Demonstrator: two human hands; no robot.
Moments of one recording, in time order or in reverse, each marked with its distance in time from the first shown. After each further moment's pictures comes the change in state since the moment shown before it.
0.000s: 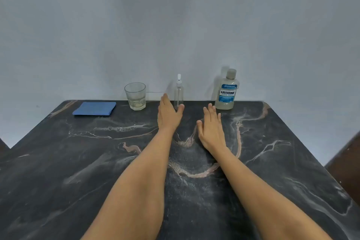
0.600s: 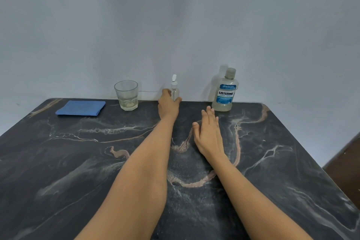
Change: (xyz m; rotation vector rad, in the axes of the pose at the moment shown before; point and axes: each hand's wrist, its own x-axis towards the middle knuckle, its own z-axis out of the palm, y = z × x) left_hand 0.055 0.004 0.037 -0.238 0.087 -0.123; right_hand 0.003 0.010 0.012 0.062 0.067 0.015
